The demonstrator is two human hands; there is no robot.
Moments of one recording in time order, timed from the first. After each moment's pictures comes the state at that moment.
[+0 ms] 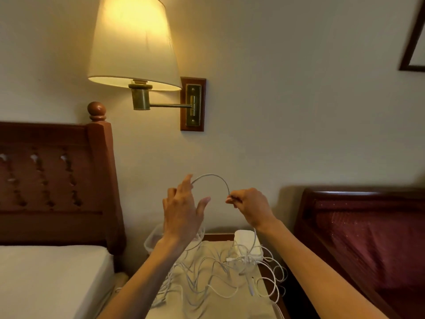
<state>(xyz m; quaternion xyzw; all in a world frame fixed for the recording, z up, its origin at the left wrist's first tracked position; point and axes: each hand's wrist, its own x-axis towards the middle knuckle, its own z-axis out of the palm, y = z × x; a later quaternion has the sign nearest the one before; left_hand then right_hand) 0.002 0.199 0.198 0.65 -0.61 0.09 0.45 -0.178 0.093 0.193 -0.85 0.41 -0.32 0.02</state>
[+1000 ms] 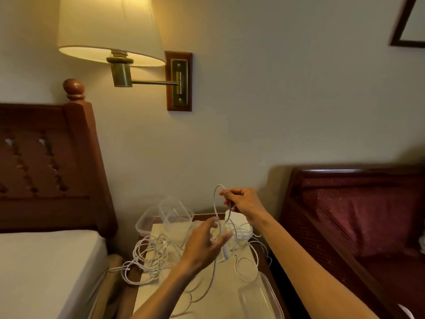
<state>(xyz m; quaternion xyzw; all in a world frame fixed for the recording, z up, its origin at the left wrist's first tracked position) -0.051 0.204 0.076 0.62 -0.66 -0.19 0.38 -0.185 0.125 0.161 -0.59 0.45 -0.44 0.50</state>
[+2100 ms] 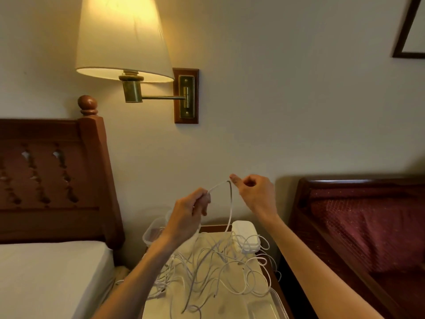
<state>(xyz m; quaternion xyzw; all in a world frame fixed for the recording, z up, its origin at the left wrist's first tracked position) 0.003 0.200 0.176 0.48 -0.71 -0.10 0.51 -0.181 0.142 0.217 -0.64 0.52 -0.50 0.26</state>
